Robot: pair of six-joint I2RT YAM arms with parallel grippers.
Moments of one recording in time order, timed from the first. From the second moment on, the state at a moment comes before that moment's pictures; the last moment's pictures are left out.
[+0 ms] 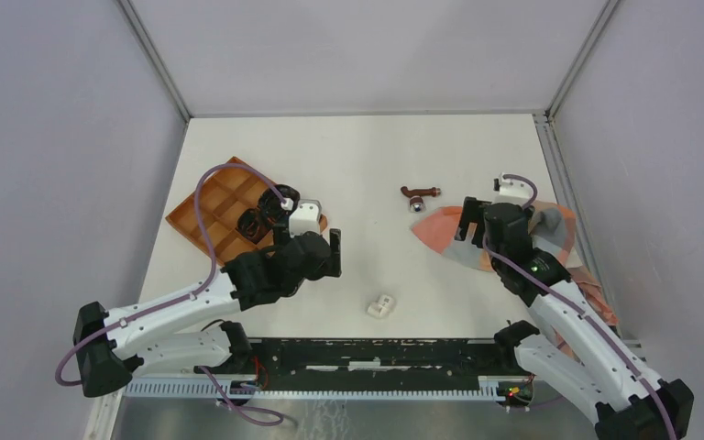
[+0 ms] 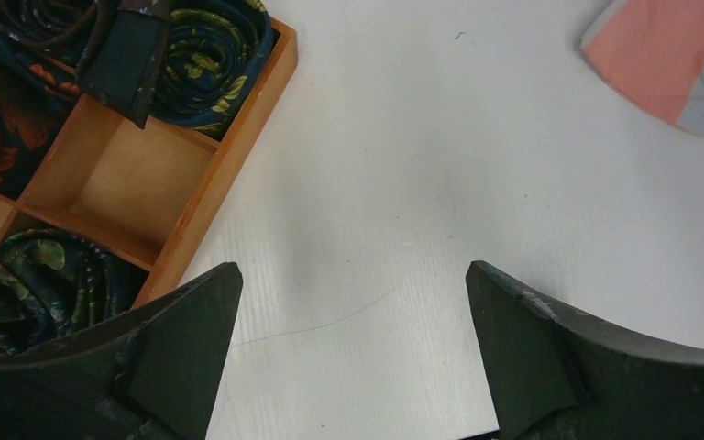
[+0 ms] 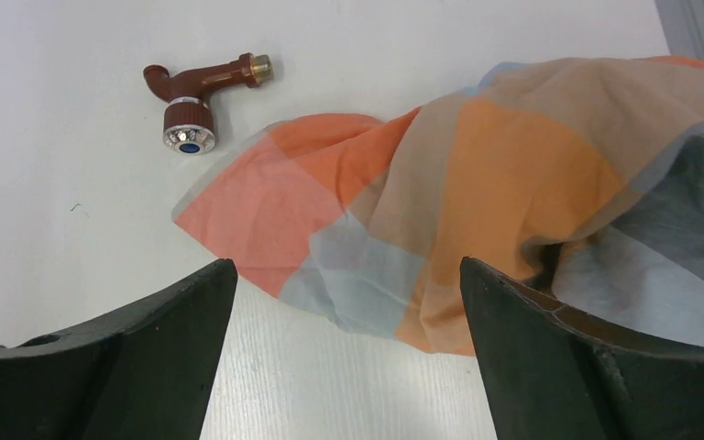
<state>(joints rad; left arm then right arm) -1.05 0.99 0.80 -0.61 -0.63 -0.69 0.44 0.78 0.66 -0.45 0.49 0.37</state>
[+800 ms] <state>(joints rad) -1.03 0.96 0.65 -0.44 -0.51 -0.82 0.86 0.93 0.50 -0.31 0.16 0.34</state>
